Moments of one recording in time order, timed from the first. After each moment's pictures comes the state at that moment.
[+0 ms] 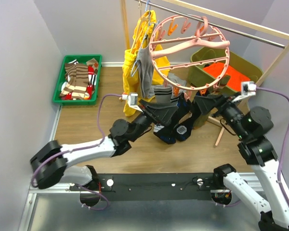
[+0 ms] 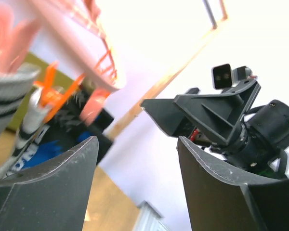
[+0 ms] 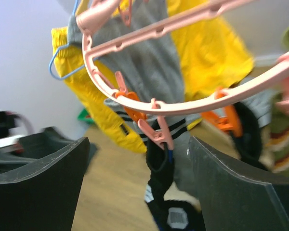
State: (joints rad) left arm -1.03 1.31 0.67 1.08 -0.16 -0.83; right arm 0.34 0.65 0.94 -0.23 -0.16 0.52
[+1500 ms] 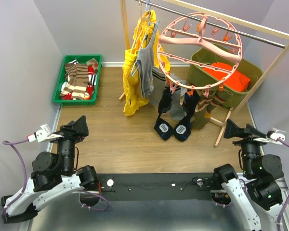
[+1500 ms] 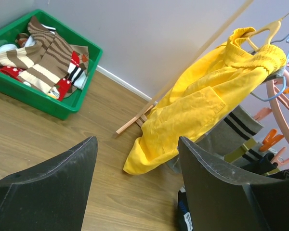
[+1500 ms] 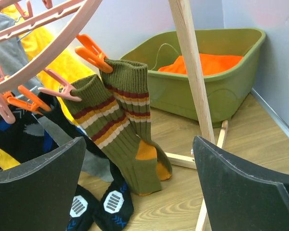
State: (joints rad) left arm -1.10 0.01 0.62 -0.30 -1.18 -0.37; right arm 0.34 0.02 0.68 -0.53 0.46 0.27
